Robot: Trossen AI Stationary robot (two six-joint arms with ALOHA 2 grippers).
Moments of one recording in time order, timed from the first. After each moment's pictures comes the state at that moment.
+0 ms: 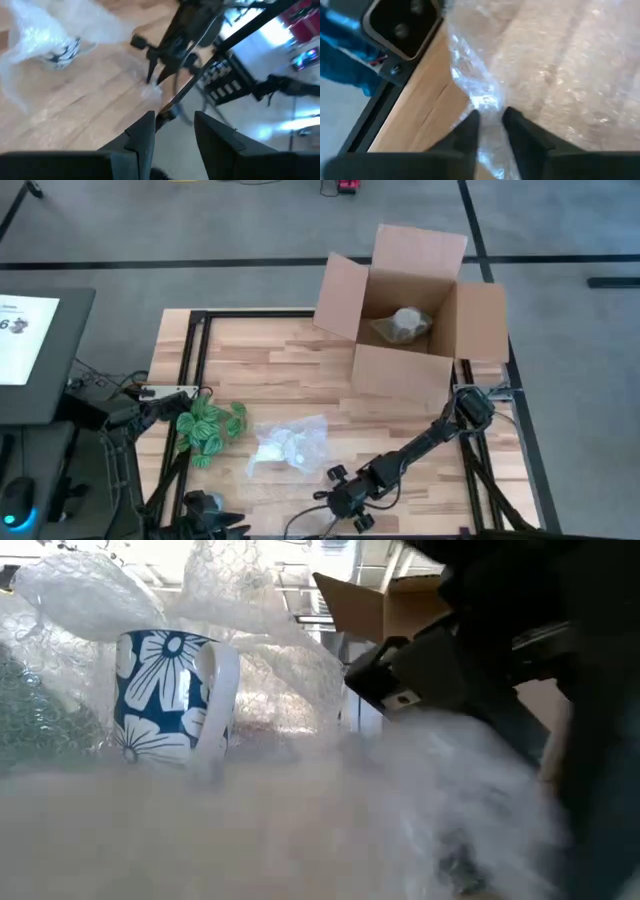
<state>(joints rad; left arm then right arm) -1.19 1.94 2.02 -1.45 -0.98 -2.11 0.57 2.15 1.40 -0.26 -0.05 0.18</state>
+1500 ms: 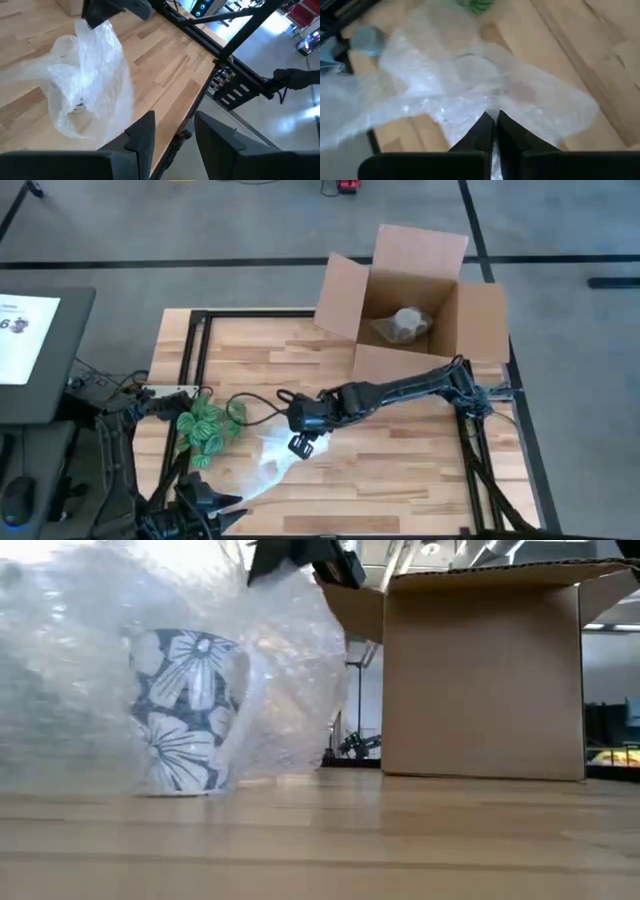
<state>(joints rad) -1.18 1.87 1.97 -1.52 -1.03 -1.93 0.21 2.15 2.11 -0.99 0.12 0.72</state>
